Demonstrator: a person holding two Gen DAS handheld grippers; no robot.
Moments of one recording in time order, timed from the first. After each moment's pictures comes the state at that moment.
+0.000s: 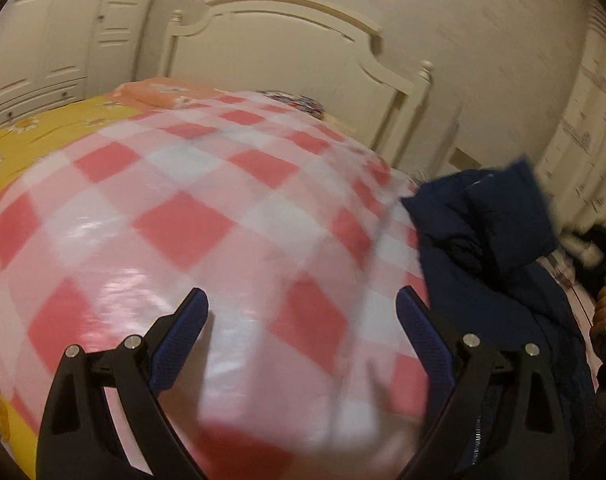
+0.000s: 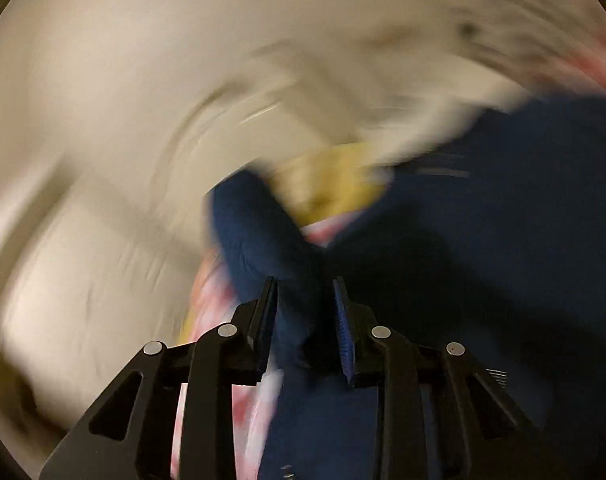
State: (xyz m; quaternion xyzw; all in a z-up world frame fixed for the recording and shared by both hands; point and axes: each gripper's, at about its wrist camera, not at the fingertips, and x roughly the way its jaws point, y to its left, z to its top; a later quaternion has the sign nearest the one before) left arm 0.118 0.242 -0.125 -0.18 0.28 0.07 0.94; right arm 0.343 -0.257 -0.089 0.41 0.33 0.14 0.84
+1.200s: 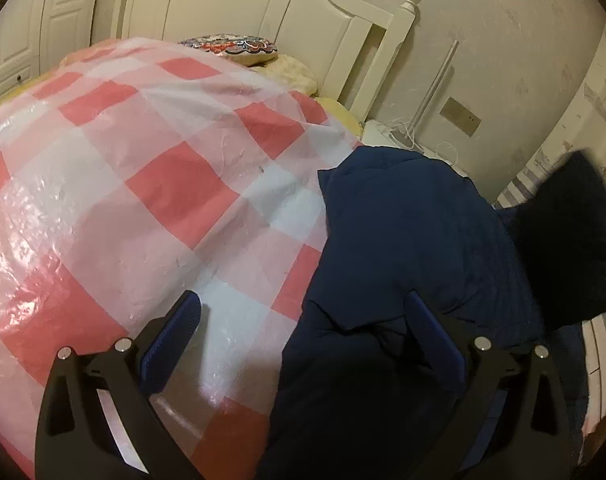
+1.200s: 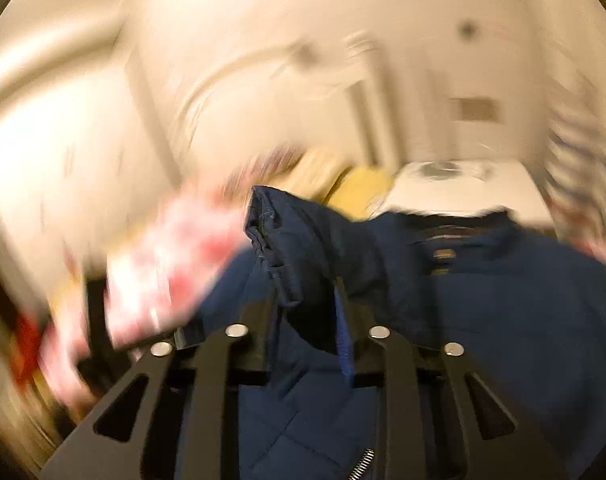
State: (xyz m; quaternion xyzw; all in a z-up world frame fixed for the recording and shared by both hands) left arm 0.344 0.132 -0.149 -0.19 0.37 0.05 0.91; right arm 0.360 -0.240 -0.069 0.16 0.25 0.24 0.92
